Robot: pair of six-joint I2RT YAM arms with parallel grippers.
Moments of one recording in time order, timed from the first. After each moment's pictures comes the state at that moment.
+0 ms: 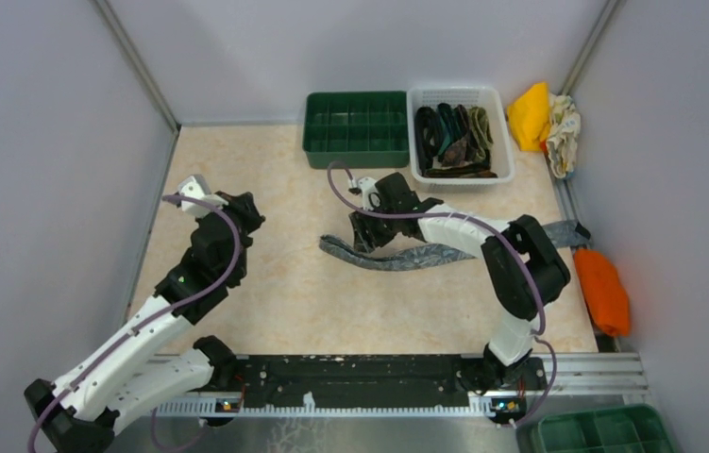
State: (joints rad) left arm -0.71 0.81 0.77 -0.14 -0.85 -0.70; right arm 0.63 1.74 1.09 -0.23 -0.35 0.06
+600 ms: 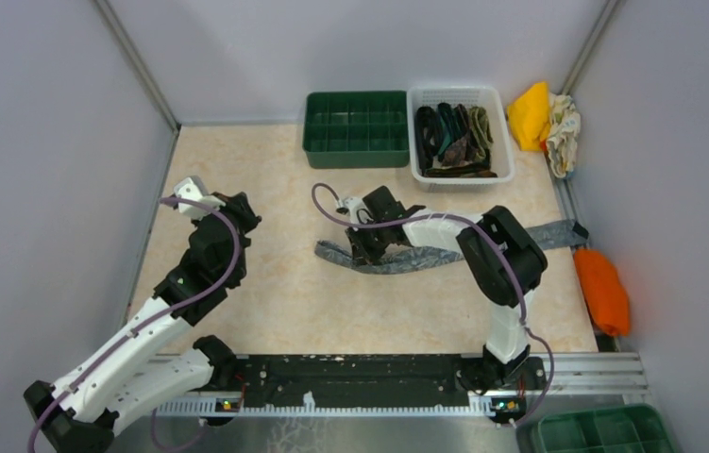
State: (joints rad) left arm -0.70 0.77 0.76 -0.12 -0.92 -0.64; right arm 0.69 1.86 1.09 -0.20 -0.44 0.00
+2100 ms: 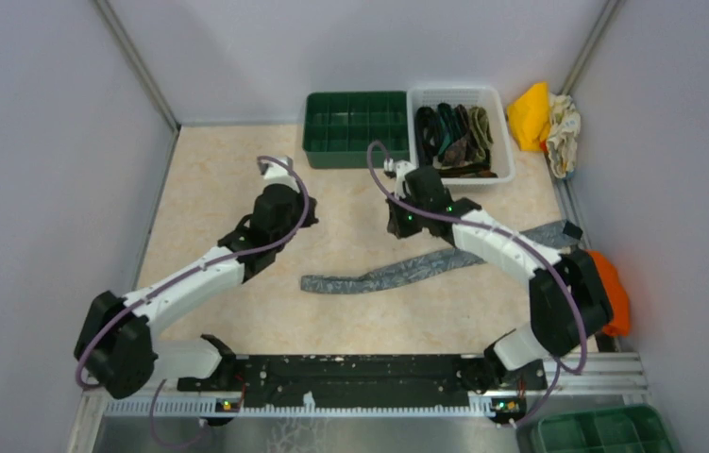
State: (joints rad) left arm -0.66 1.16 0.77 0.08 -0.48 -0.53; right arm 0.54 1.54 1.06 -0.33 -0.16 0.14
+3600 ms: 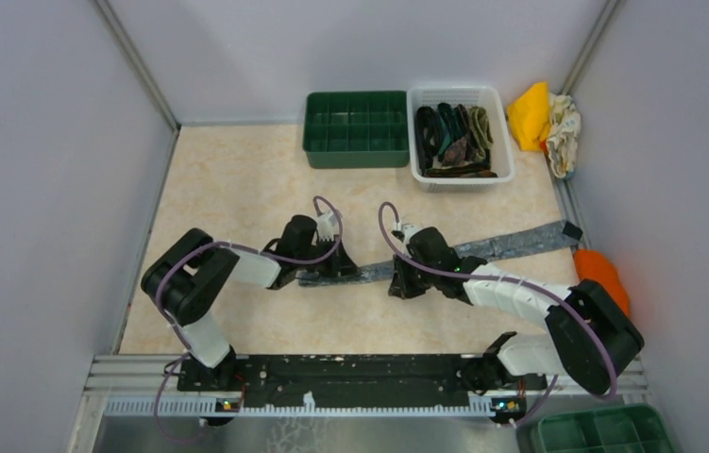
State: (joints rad) left arm -0.63 1.74 0.59 0.55 0.47 -0.63; right arm 0.70 1.26 0.53 -0.12 -0.25 0.42
